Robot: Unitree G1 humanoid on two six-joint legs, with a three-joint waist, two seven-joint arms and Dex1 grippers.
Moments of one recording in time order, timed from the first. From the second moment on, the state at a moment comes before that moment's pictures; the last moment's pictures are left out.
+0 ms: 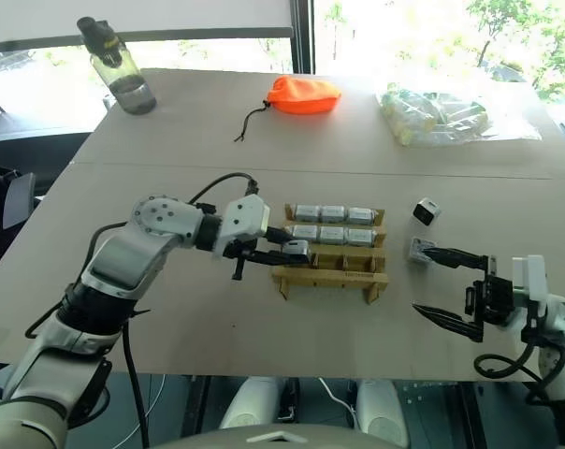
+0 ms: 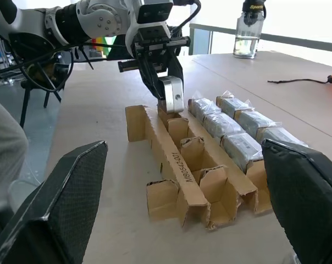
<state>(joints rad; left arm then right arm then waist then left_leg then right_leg) -0.59 0.68 -0.31 -0.14 -0.23 0.37 -1.26 0.07 -0.66 -0.27 -0.03 0.74 -0.10 1.47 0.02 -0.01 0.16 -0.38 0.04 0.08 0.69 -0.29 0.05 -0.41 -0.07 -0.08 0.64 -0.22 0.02</state>
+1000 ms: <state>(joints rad) -0.65 0.63 -0.36 0.01 -0.18 0.29 -1.37 0.09 -0.64 -0.27 -0.14 0.72 -0.05 1.36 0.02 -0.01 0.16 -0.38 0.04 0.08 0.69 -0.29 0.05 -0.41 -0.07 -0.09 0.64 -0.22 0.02</state>
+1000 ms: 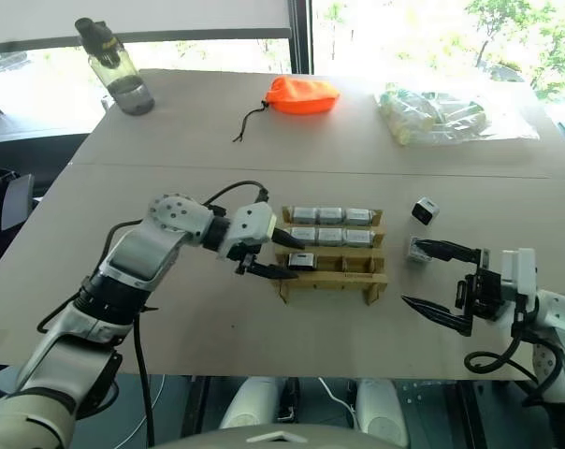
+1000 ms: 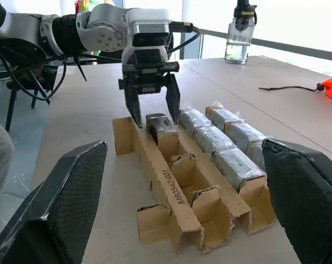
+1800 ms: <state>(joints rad) -0.37 0.78 -0.01 -0.49 -0.59 0.66 -1.25 -0.09 -0.69 -0.21 0.29 0.39 -0.06 1.16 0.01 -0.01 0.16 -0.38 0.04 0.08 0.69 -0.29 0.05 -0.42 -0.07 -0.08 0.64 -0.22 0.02</state>
